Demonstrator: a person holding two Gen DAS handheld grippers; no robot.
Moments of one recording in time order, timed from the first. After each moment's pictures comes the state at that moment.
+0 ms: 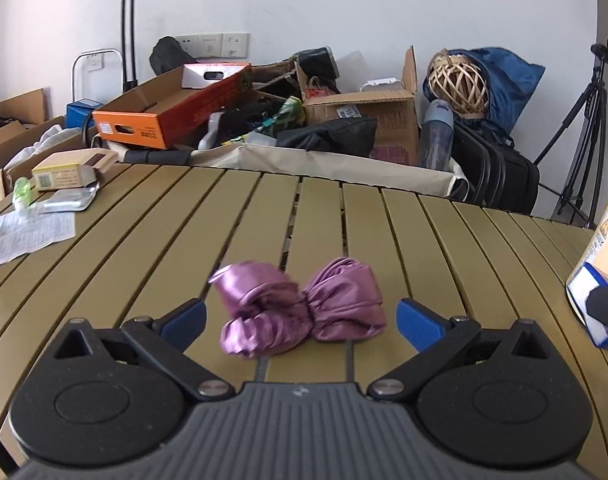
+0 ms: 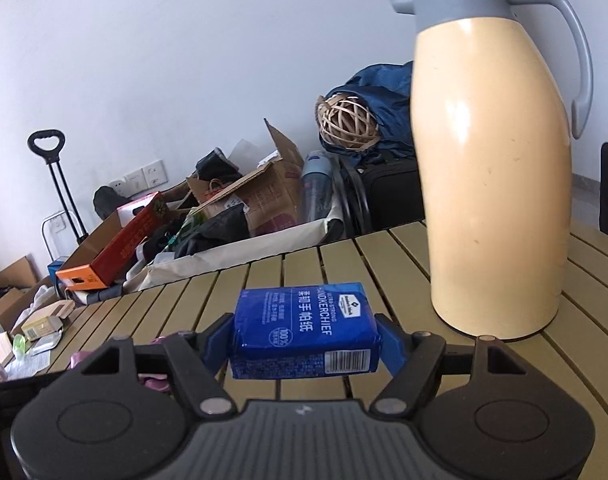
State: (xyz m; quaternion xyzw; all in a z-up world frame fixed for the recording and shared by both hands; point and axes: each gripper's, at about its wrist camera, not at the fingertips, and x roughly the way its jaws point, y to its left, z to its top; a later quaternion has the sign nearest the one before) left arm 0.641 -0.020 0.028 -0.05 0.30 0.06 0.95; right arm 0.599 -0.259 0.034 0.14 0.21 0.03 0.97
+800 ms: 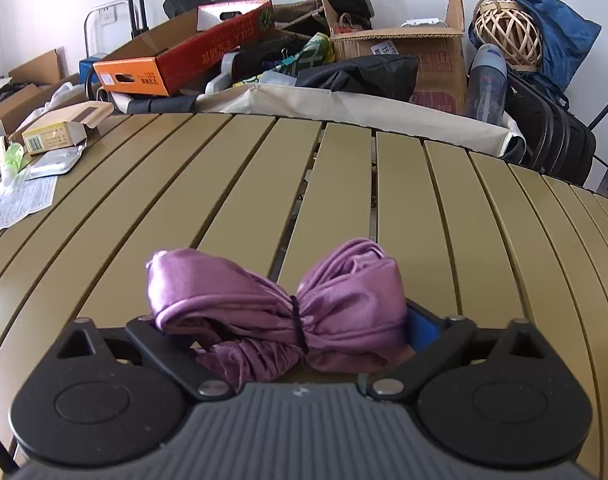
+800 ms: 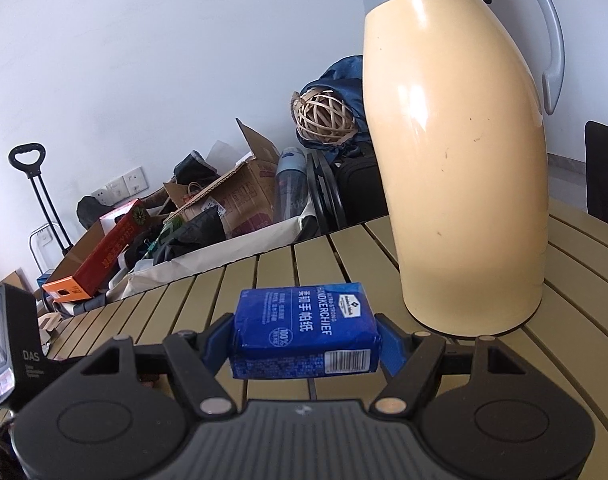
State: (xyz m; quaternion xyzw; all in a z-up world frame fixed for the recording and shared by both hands) left arm 0.709 -0.026 -0.009 -0.05 0.37 0.11 0.92; right arm 0.609 -0.278 0.022 0.16 0.22 0.02 0.96
